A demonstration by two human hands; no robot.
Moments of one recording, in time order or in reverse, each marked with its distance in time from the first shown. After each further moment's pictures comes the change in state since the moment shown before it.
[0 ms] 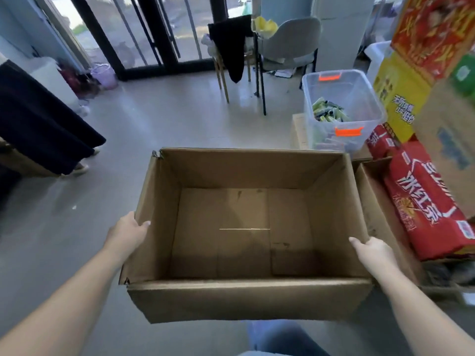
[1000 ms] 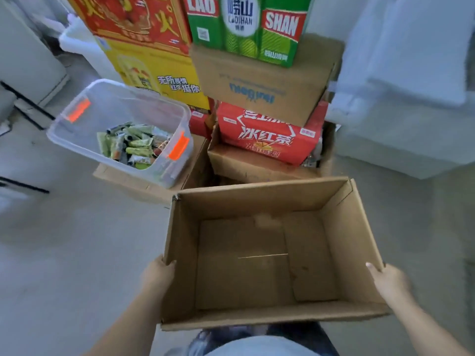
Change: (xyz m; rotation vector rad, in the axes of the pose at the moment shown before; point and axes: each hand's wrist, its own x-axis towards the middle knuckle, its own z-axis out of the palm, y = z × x) left_hand 0.183 0.346 0.186 0.325 -0.743 0.770; right_hand -0.061 0.014 0.098 0.373 0.296 1.210
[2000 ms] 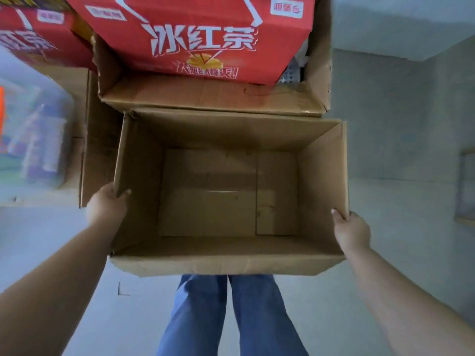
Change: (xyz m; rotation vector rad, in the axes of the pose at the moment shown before) left_hand 0.211 0.127 0.100 0.274 0.008 0.176; right_hand 0.125 -0.052 0.156 0.281 -0.045 0.304
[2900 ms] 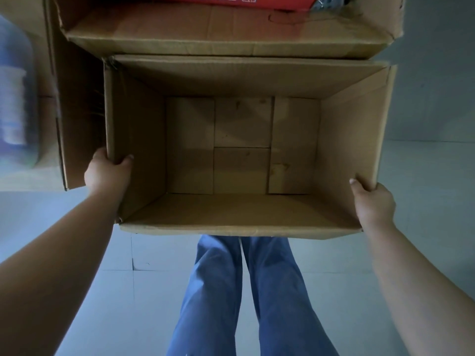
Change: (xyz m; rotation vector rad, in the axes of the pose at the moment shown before) left_hand 0.051 -0.017 0.029 0.019 0.034 0.003; right_hand 0.007 -0.013 0.060 0.156 0.055 0.109
